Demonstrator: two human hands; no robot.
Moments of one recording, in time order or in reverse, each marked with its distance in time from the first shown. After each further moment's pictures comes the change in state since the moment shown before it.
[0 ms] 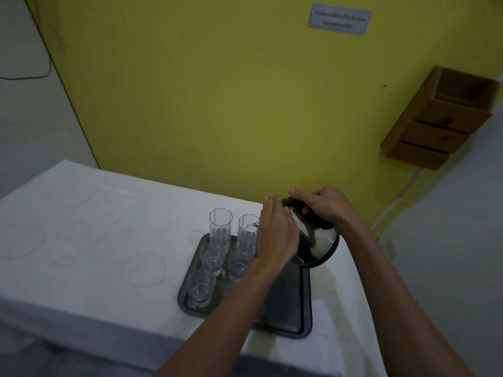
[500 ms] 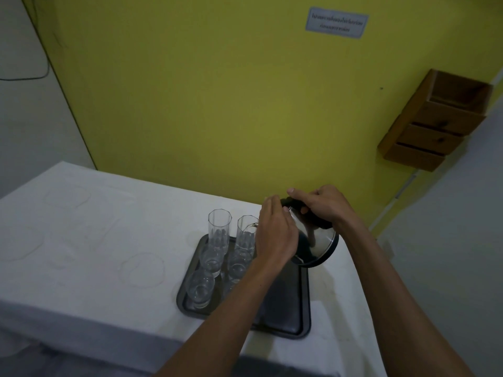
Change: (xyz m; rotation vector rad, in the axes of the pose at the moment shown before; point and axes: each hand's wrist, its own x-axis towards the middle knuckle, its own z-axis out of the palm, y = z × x) left_hand 0.000 -0.001 0.000 -0.013 0.009 0.002; right_hand -0.004 -0.007 -0.003 -0.015 0.006 0.005
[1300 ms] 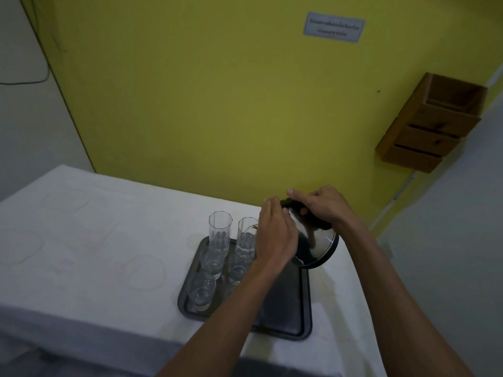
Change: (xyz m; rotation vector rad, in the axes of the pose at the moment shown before) left_hand 0.001 -0.003 -0.001 -0.020 -0.006 0.008; right_hand 0.000 -0.001 0.002 -0.018 0.009 -0.016
